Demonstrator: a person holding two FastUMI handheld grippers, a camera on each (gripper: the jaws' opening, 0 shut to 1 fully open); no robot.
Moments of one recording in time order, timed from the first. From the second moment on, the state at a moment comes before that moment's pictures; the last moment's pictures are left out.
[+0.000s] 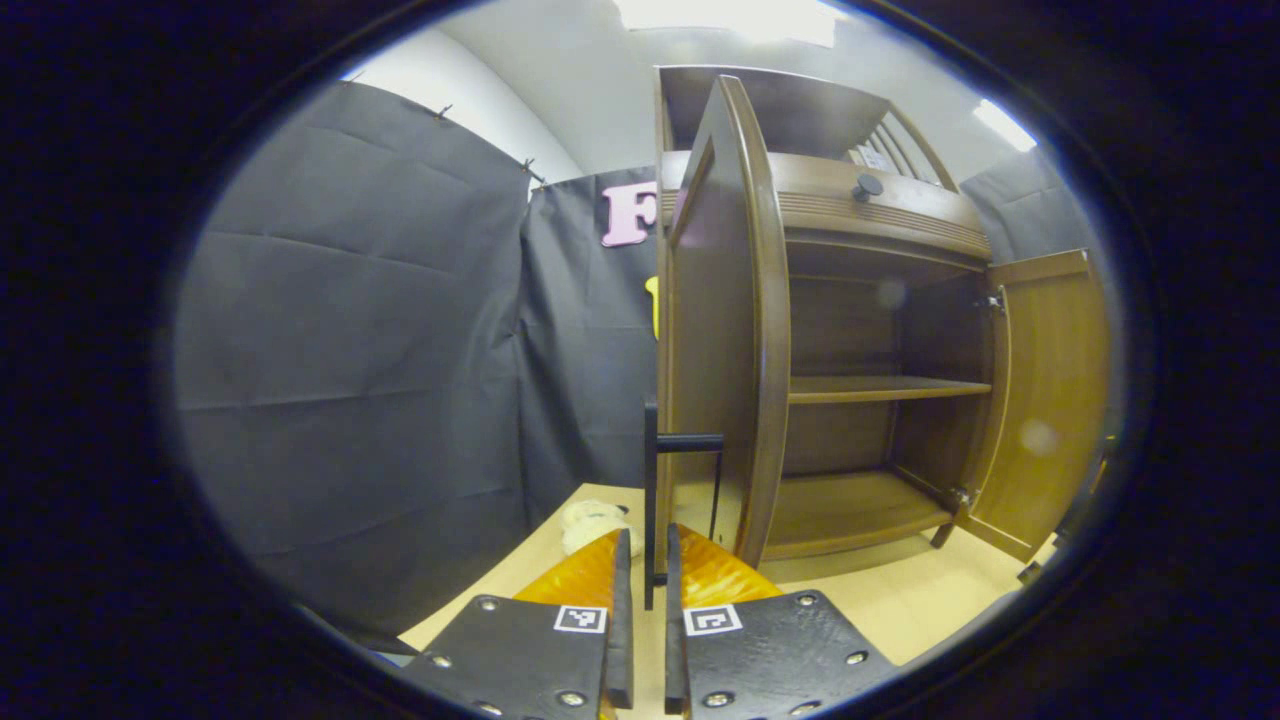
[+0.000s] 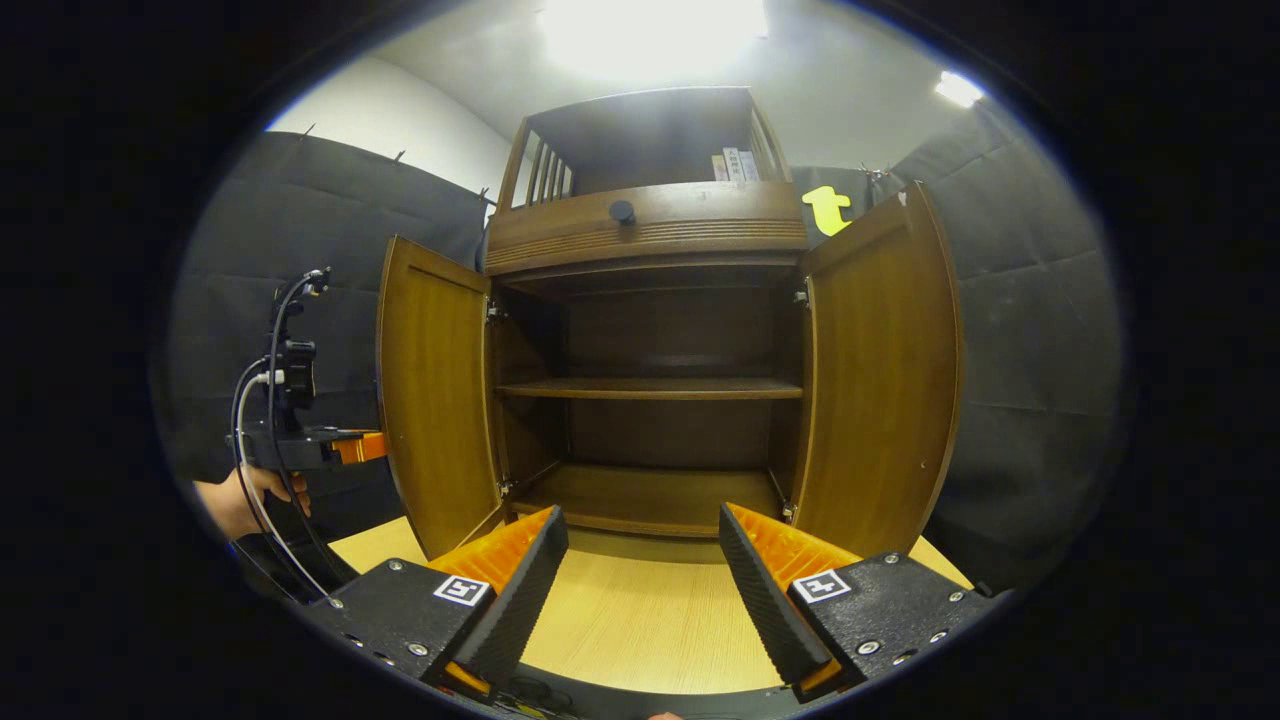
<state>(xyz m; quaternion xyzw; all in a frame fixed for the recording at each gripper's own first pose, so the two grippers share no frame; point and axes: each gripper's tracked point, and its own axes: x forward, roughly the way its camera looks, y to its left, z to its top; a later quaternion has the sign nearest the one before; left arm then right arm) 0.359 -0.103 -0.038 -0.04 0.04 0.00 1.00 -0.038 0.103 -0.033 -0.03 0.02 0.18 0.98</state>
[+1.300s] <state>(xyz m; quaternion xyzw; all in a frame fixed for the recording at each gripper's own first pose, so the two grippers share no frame) 0.361 -0.099 -0.012 -0.04 -0.02 0.01 1.00 -0.070 -0.035 0.011 0.00 -0.01 0.05 1.00</state>
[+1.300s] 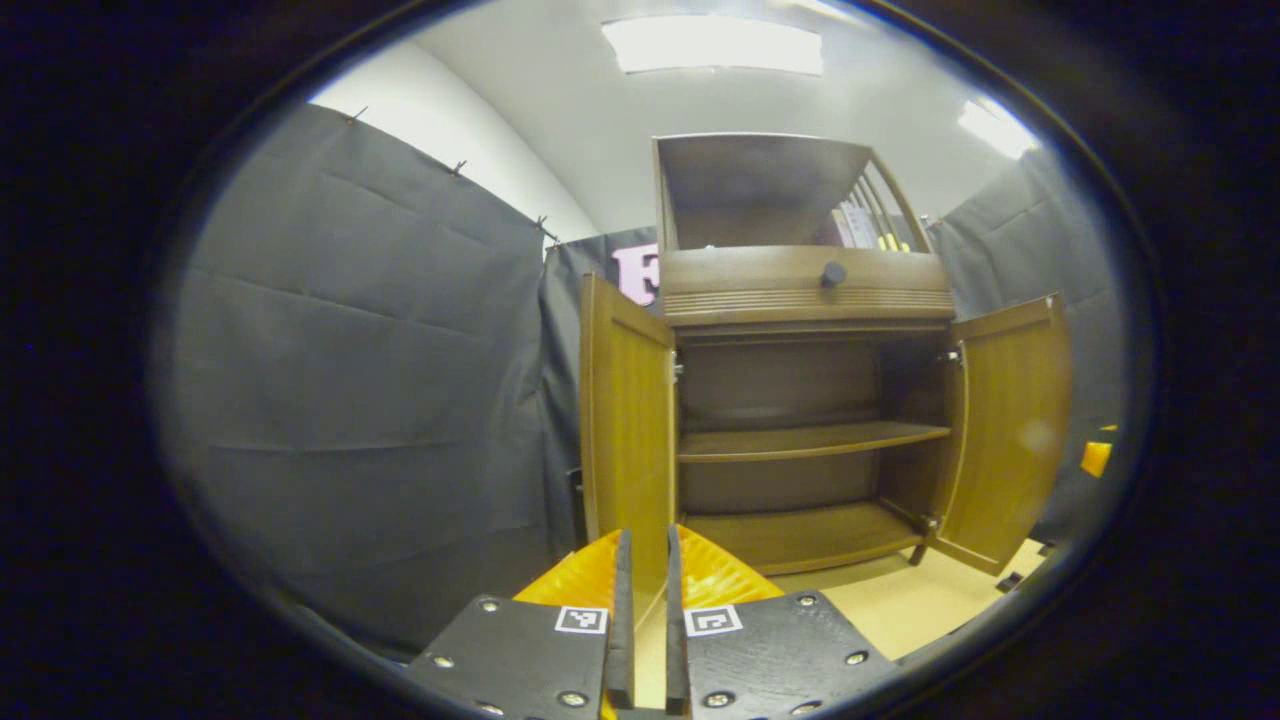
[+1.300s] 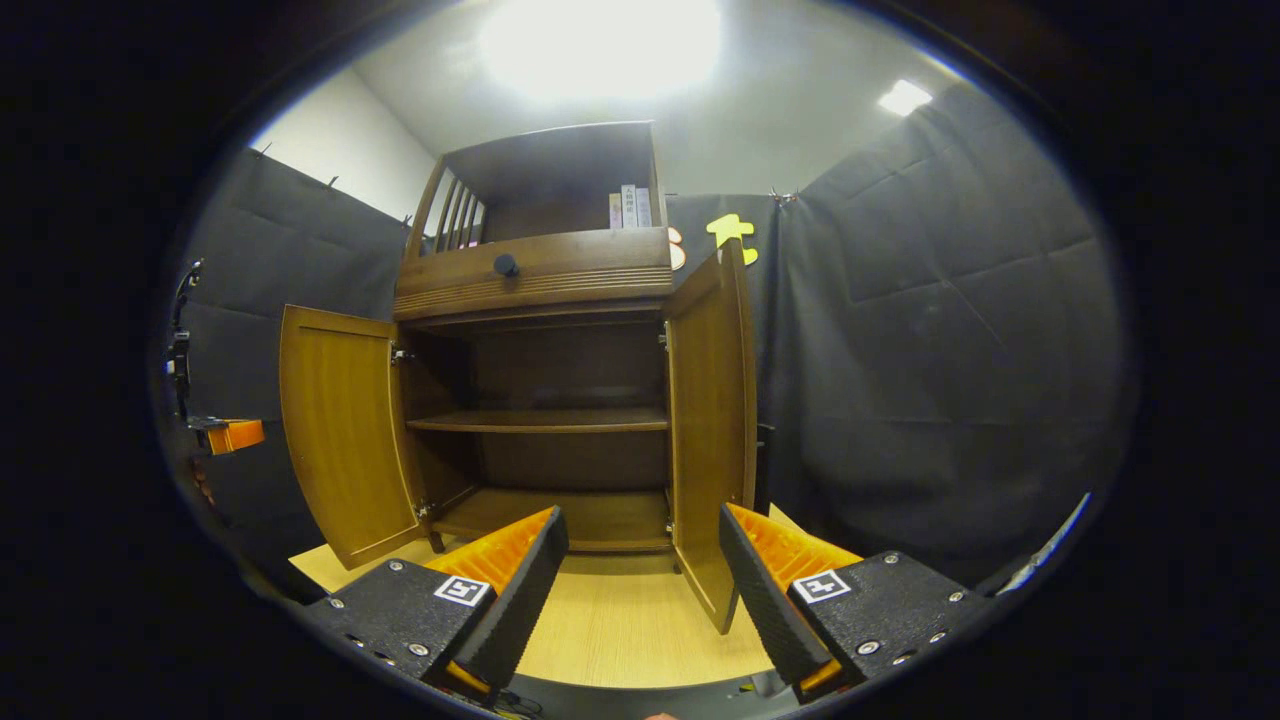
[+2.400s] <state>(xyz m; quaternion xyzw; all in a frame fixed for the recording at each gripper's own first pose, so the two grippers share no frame) 0.340 -0.099 -0.017 -0.03 -0.01 0.00 1.00 -0.121 -0.037 0.015 0.00 -0.03 0.05 1.00</state>
